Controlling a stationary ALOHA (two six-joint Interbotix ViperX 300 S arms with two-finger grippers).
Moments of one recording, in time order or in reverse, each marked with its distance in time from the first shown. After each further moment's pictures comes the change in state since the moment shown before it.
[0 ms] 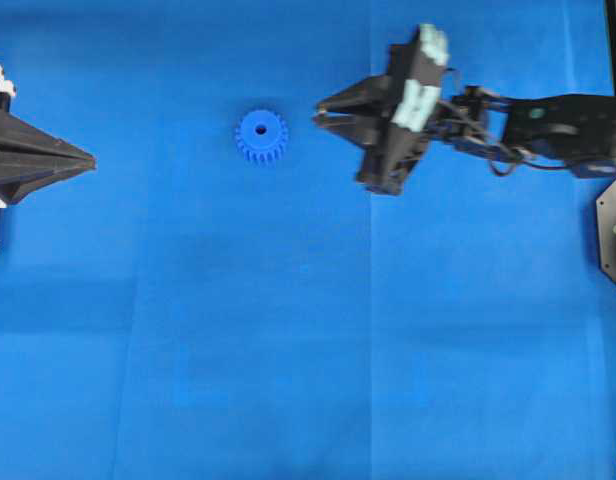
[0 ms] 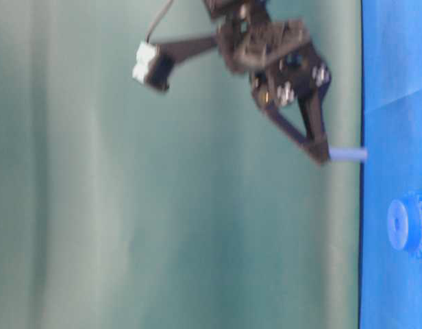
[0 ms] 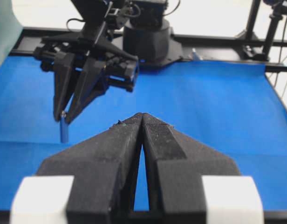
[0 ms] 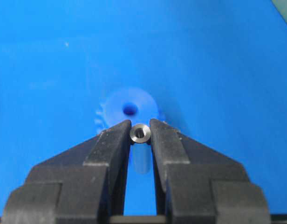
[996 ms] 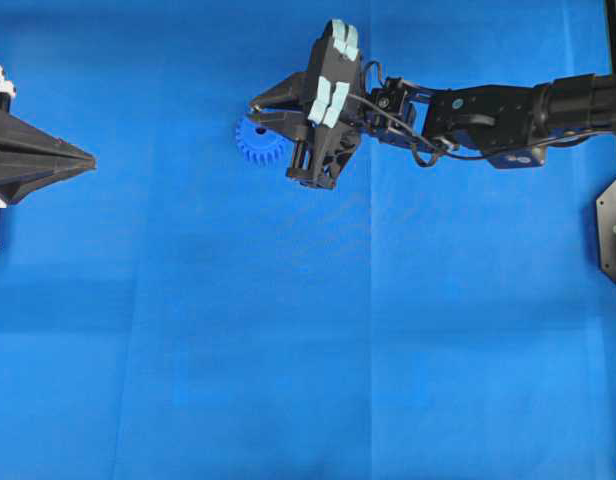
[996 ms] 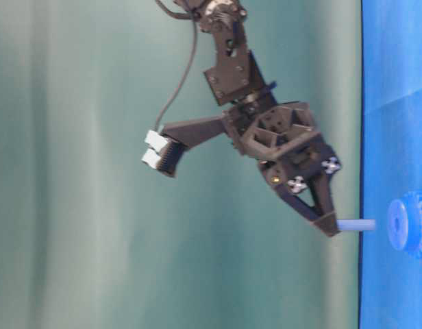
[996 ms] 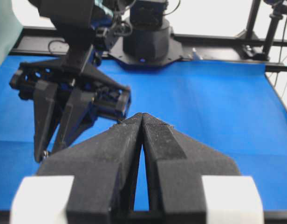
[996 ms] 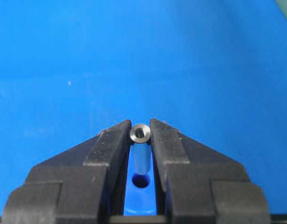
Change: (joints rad) left arm -0.002 0.000 0.002 0.000 0.000 0.000; right arm 0.009 0.178 -0.221 -0.003 0.058 -0.025
